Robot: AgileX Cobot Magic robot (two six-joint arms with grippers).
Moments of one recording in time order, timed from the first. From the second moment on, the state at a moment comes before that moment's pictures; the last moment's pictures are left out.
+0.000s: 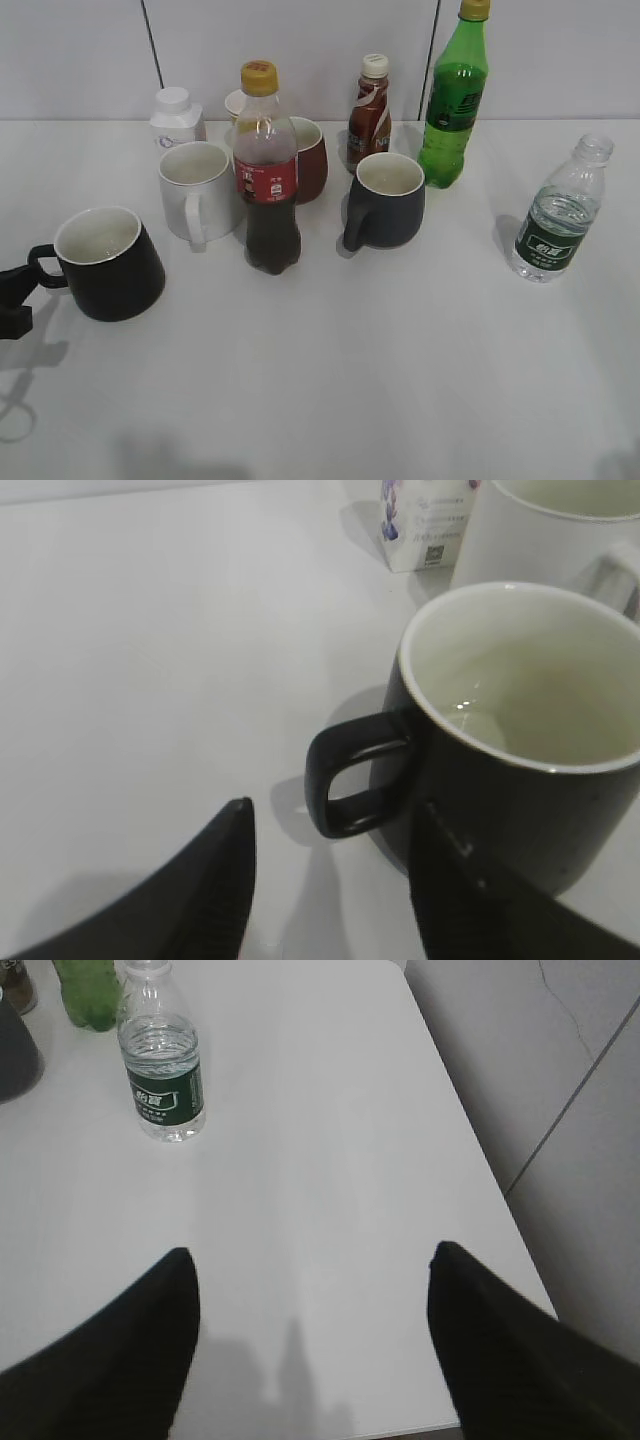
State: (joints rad) left arm -0.04 1.59 -0.14 0.13 -0.91 -0.03; right arm 0.01 -0.01 -0.51 -0.14 1.04 0.03
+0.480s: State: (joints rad) left arm -0.04 1.90 -0.14 0.06 -1.20 -0.03; right arm 0.01 -0.01 -0.51 -0.14 1.04 0.03
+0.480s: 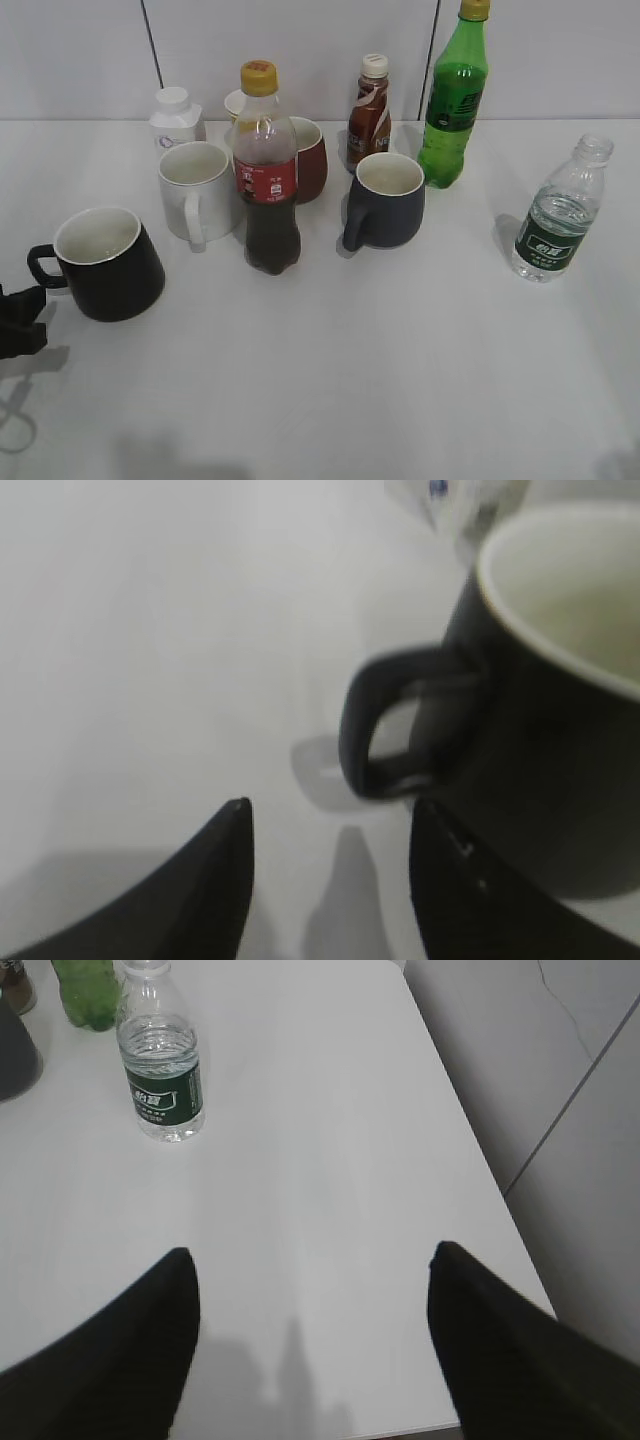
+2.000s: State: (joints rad) left arm -0.04 2.04 -0.38 0.14 -1.21 -0.02; right arm 0.01 -0.01 -0.51 -0.14 1.04 0.03
